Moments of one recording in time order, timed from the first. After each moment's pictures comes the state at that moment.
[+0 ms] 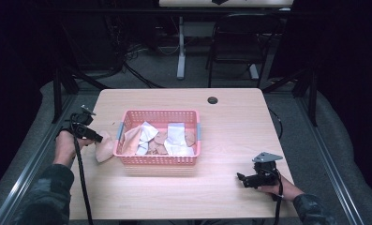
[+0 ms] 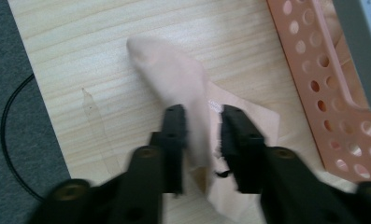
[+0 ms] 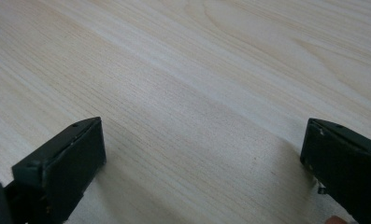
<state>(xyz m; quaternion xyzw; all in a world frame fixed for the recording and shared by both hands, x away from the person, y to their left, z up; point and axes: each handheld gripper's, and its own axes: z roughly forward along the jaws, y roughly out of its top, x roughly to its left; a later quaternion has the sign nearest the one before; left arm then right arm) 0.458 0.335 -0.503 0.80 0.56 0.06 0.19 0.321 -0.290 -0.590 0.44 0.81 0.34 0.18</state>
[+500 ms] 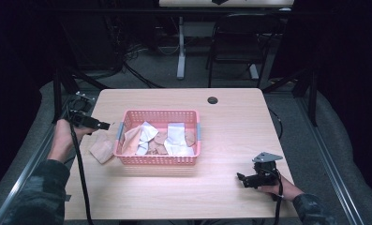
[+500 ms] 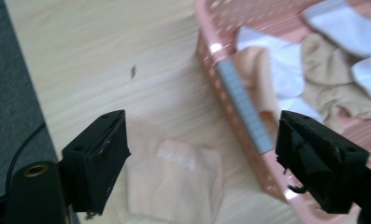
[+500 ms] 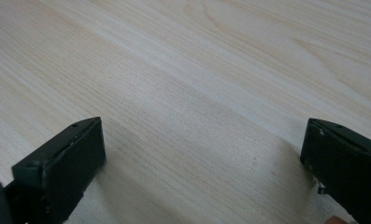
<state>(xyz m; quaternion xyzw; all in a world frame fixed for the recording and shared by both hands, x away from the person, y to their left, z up) 0.454 0.304 -0.436 0.82 0.51 0.11 0.26 0.321 -0.291 -0.590 0.44 0.81 0.34 0.18</state>
